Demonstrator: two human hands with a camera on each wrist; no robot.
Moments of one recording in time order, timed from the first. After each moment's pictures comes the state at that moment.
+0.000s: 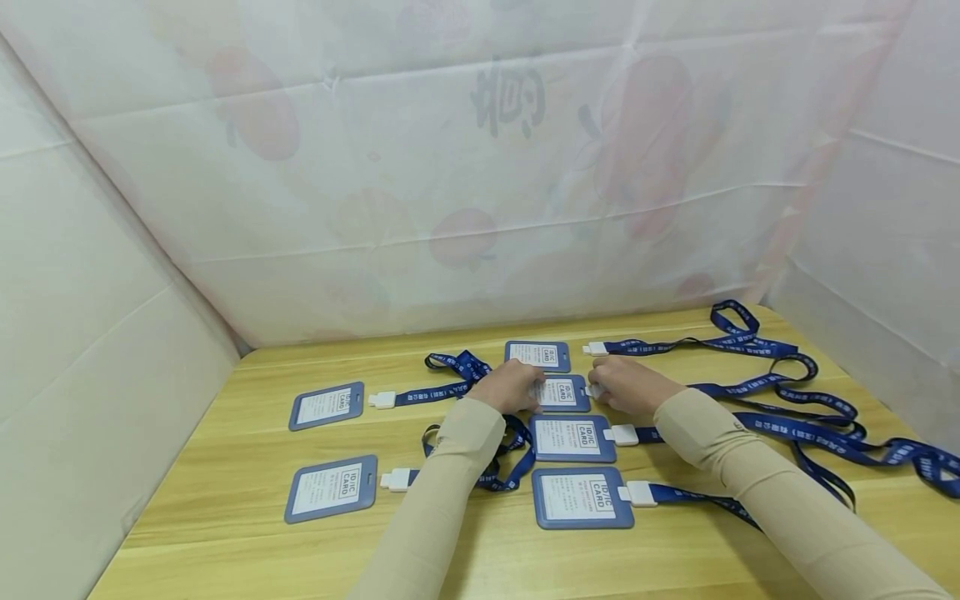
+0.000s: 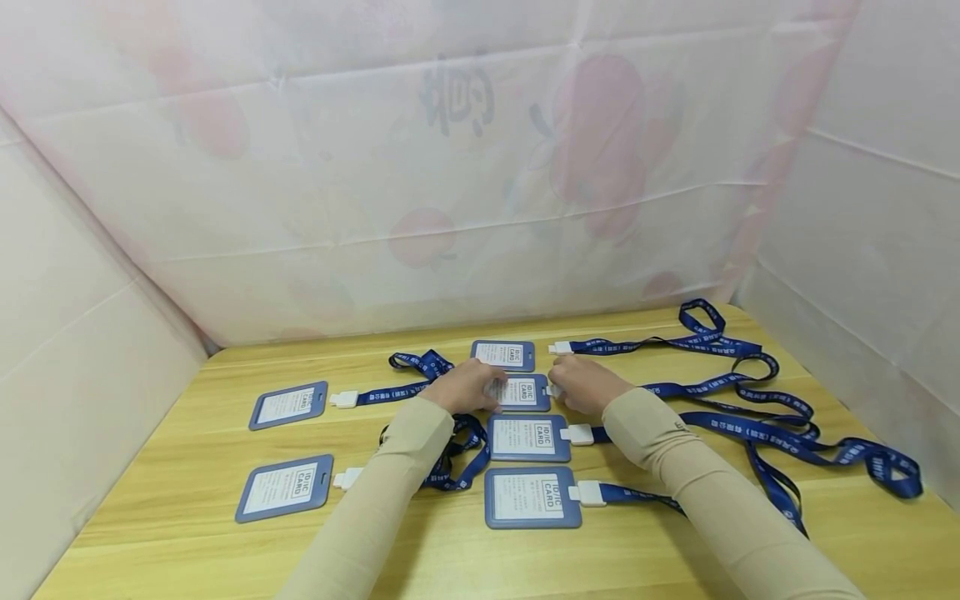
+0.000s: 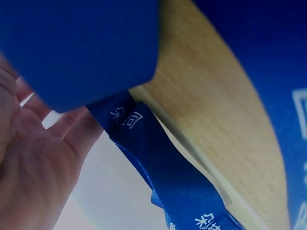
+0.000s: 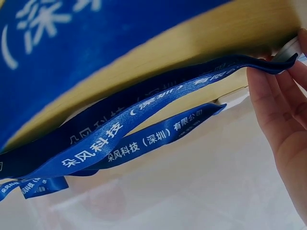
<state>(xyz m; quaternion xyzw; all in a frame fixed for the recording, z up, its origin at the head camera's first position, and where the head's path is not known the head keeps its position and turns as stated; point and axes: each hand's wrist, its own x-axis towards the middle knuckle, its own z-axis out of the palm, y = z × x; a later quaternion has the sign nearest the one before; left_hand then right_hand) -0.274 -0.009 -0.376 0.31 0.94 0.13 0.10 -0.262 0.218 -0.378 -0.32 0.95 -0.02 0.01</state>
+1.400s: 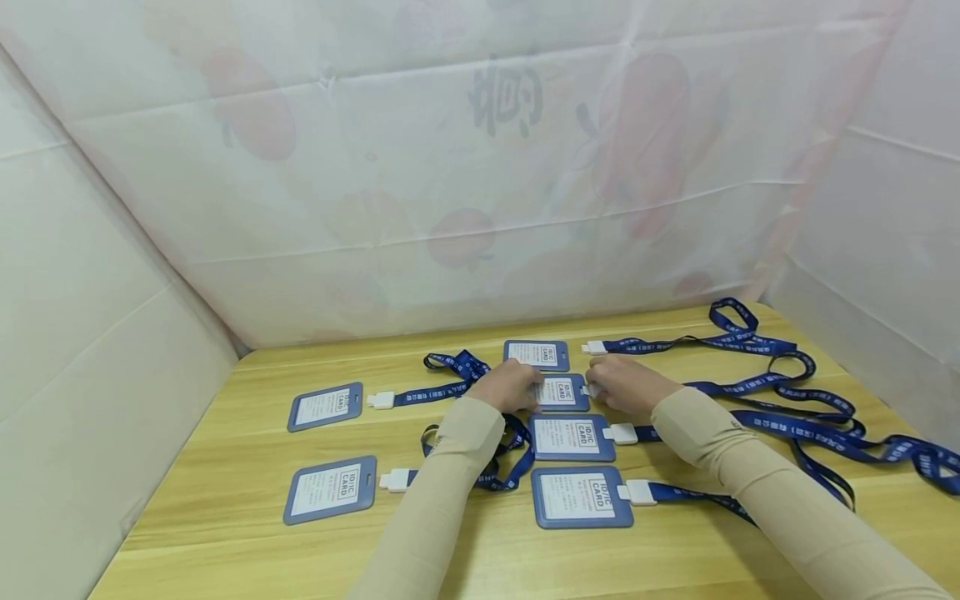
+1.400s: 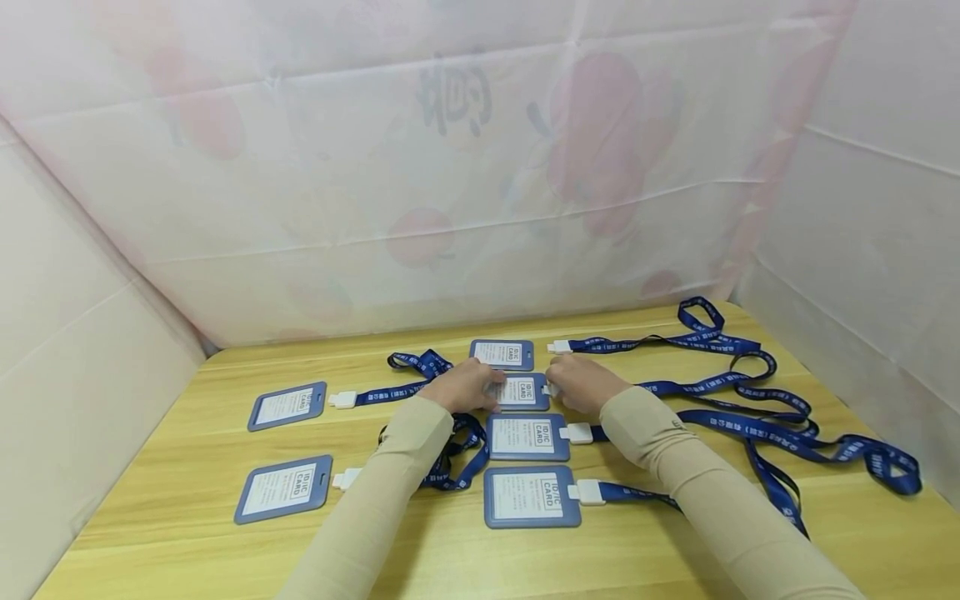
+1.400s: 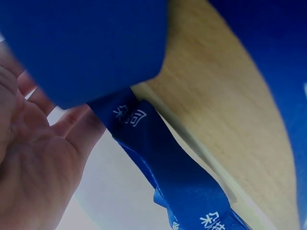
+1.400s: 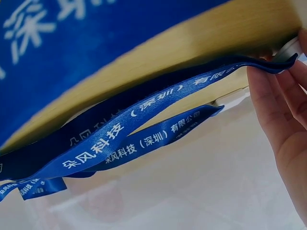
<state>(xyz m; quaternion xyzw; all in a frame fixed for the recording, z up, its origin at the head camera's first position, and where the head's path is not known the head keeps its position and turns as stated) -0.275 -0.009 -0.375 0.32 0.93 0.13 0.10 -0.261 0.215 -0.377 -0.32 0.95 -0.02 0.00</state>
